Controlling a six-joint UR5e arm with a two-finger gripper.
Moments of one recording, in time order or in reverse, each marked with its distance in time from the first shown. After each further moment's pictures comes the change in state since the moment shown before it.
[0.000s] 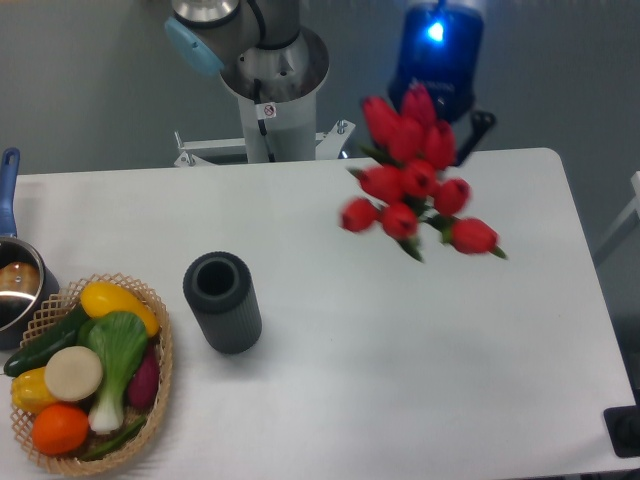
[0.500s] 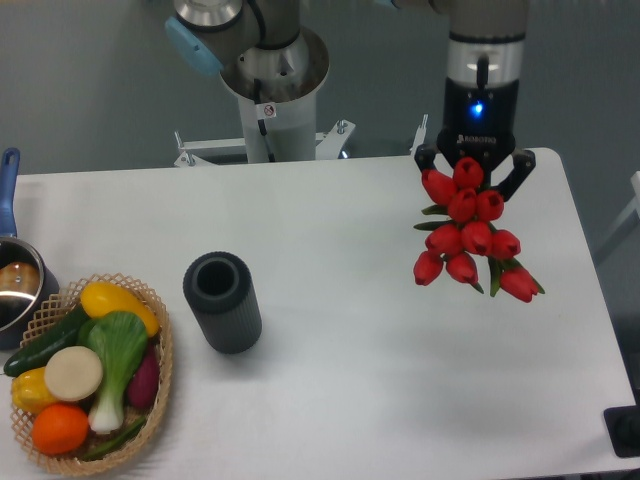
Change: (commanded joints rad) arm -0.006 -0.063 0.048 -0.232 0.227 0.143
